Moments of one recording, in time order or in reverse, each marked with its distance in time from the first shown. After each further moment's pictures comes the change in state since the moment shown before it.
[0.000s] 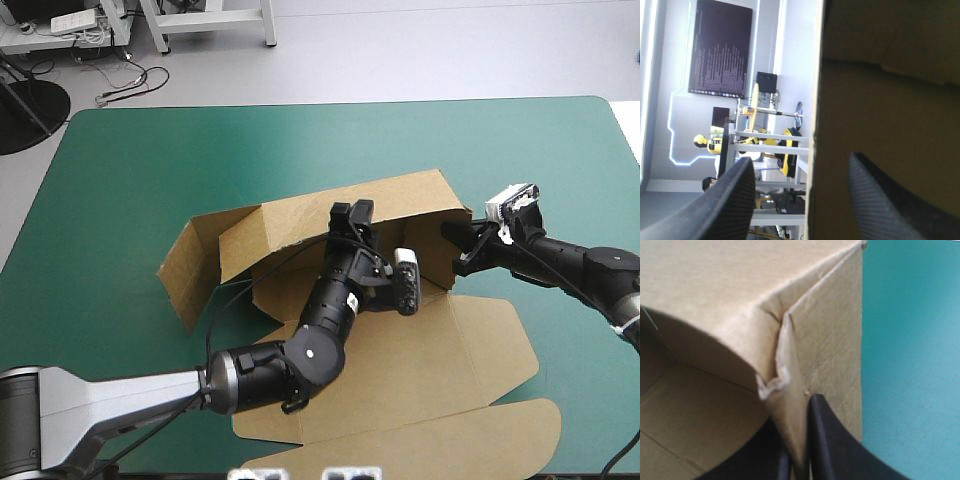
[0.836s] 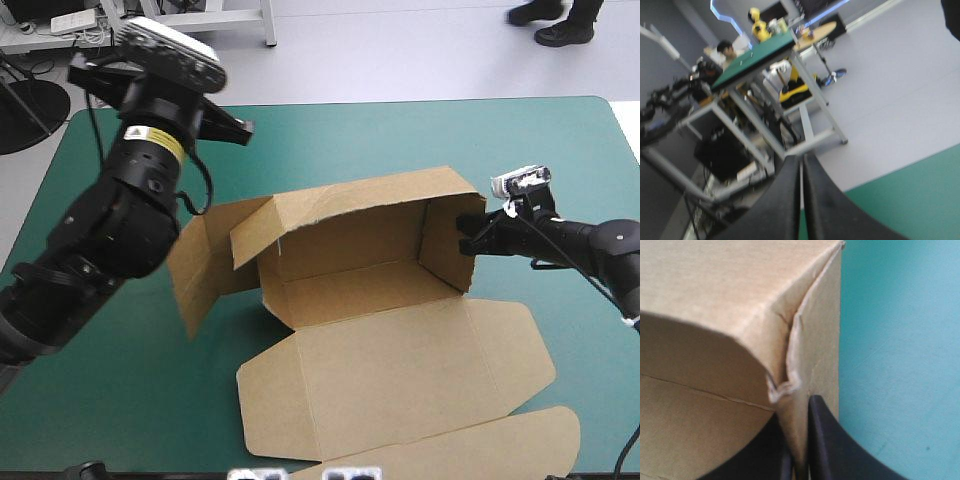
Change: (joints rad) left arm 0.404 -0.274 -0.542 -0.538 0.090 0.131; right arm 0.003 -0.060 -0.169 -0.395 -0.068 0.549
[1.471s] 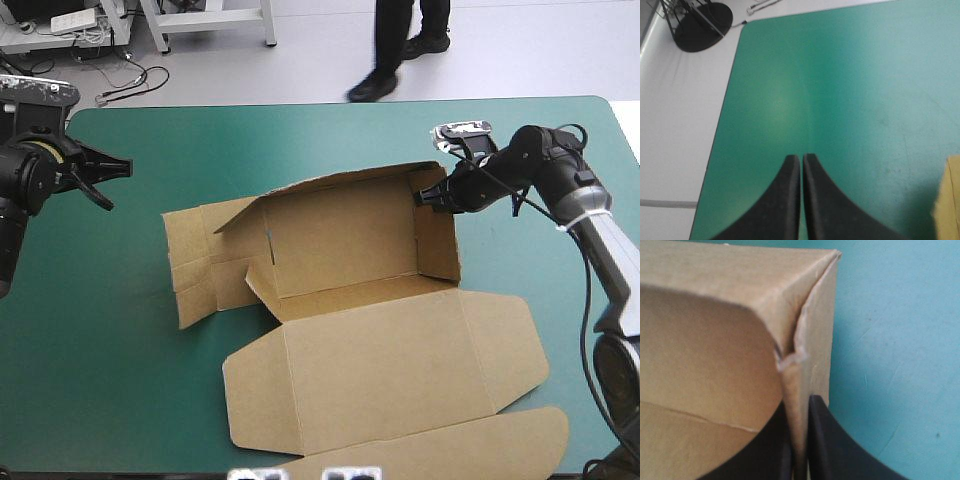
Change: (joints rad) left arm 0.737 -0.011 0.109 -0.838 0.130 0.412; right arm 0.274 0.336 -0.605 -0.726 0.256 0.917
